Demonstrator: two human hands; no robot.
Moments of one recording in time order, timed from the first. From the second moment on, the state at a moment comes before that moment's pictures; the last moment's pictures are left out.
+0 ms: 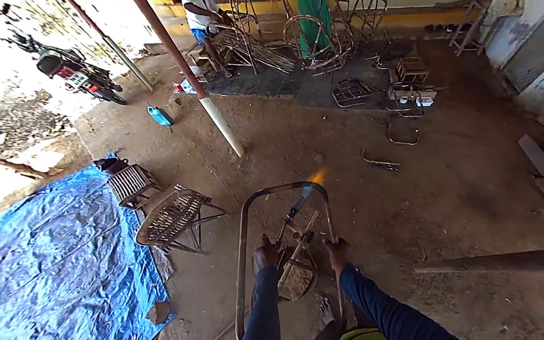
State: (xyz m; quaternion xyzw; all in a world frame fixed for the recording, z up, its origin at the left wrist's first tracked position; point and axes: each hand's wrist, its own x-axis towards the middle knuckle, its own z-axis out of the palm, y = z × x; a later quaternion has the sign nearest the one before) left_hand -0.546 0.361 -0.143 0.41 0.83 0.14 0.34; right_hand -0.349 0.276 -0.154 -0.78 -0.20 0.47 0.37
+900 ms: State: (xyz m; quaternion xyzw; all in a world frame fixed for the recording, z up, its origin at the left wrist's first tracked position) left_hand -0.536 0.323 -0.172 0.38 0.78 0.39 0.30; right_hand -0.321 0.258 -0.159 -0.77 -0.18 0.49 0.38
